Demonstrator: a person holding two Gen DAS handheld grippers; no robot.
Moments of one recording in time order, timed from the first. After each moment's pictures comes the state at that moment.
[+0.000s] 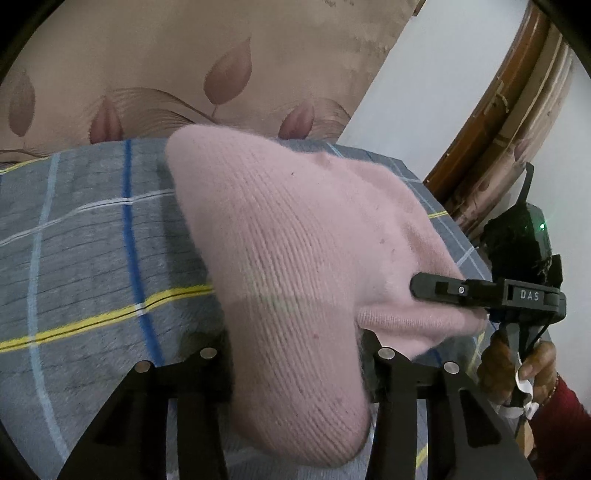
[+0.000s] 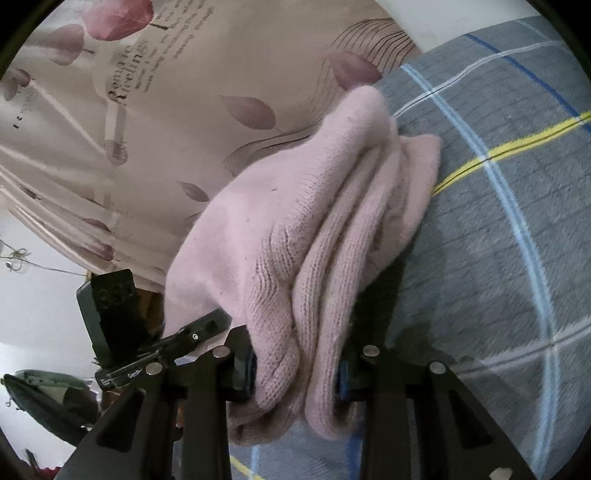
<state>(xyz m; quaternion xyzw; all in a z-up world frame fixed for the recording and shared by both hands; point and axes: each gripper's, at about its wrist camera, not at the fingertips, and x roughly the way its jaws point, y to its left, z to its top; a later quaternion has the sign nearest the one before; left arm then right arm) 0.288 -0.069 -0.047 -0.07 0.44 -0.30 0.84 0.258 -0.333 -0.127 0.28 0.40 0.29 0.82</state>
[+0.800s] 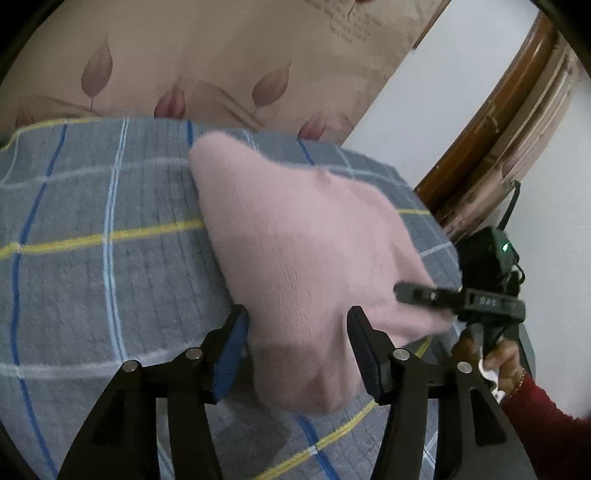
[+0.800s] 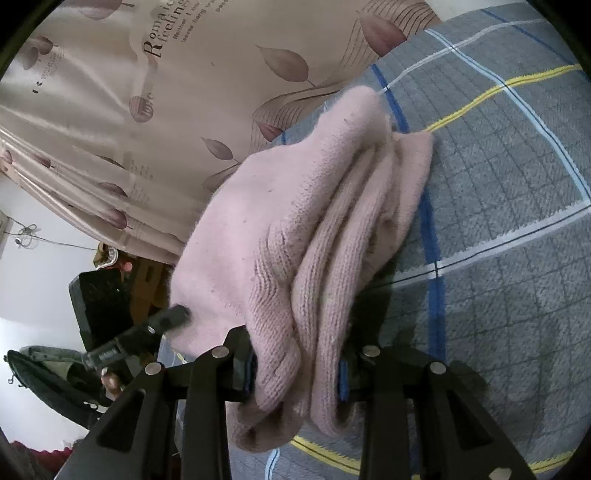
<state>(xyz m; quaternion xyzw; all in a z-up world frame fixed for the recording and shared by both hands) 0.212 0.019 -0.029 -0.11 0.43 -0.29 0.84 0.202 -0.297 -0.148 0.27 0.41 0.32 0.81</state>
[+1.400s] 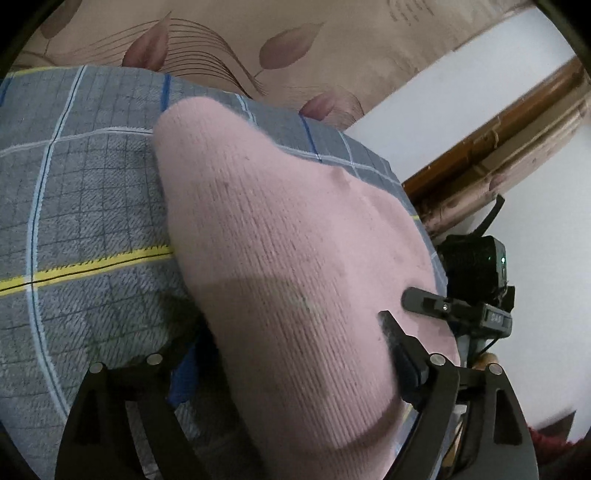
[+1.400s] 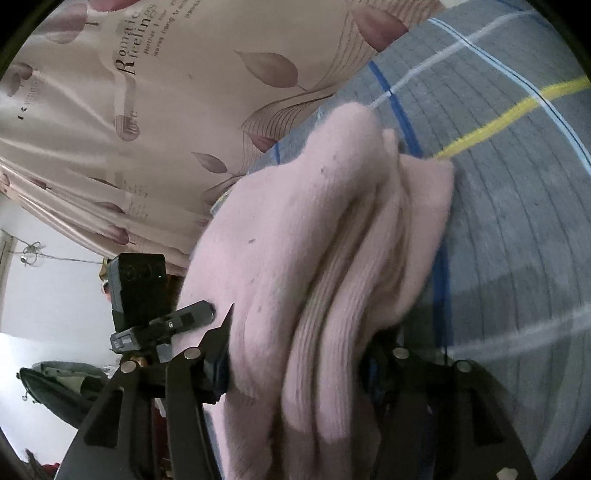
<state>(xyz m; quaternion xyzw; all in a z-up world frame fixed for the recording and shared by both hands) 0.302 0.004 -0.074 -0.18 0.50 -0.35 0.77 0.254 -0.295 -0.147 0.29 0.42 0.33 0.80</state>
